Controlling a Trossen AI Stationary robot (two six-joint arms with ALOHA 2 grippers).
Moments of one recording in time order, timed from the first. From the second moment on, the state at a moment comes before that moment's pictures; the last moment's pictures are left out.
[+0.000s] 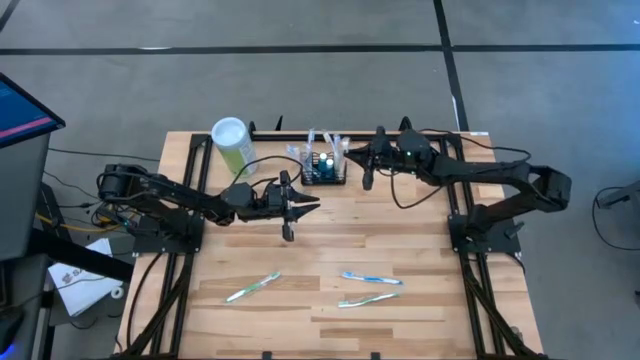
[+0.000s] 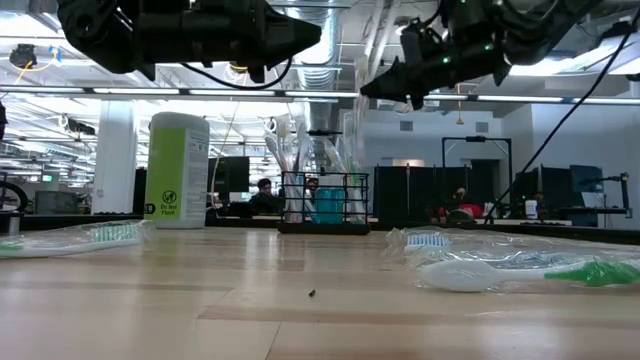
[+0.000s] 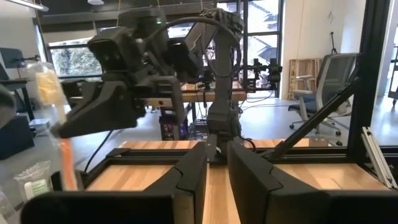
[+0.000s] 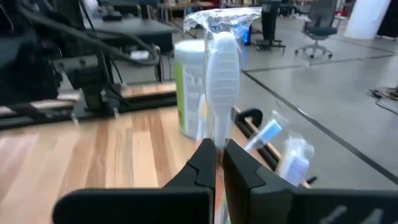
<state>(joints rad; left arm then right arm) 0.00 1.46 0.55 1.06 -0.10 0.06 -0.43 1.34 0.72 0.45 -0.15 -0.02</state>
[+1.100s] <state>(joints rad) 0.00 1.46 0.55 1.05 -0.10 0.06 -0.52 1.45 0.78 0.41 -0.22 -0.01</state>
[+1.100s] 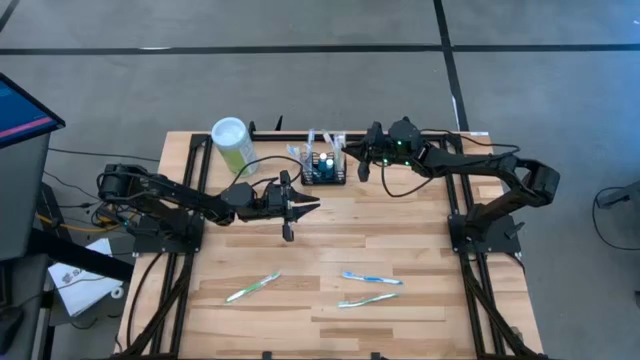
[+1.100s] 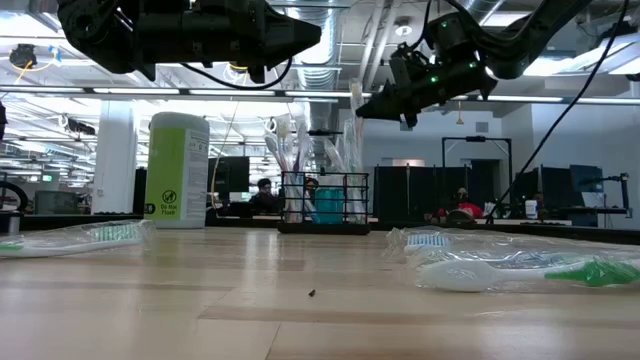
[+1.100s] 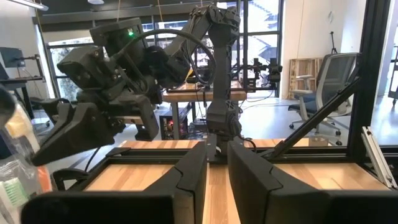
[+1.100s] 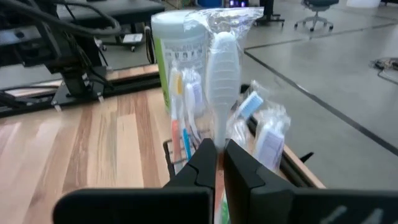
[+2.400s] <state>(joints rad) 0.00 1.46 0.55 1.05 -0.10 0.04 -0.51 1.59 0.76 0.51 -0.24 -0.01</state>
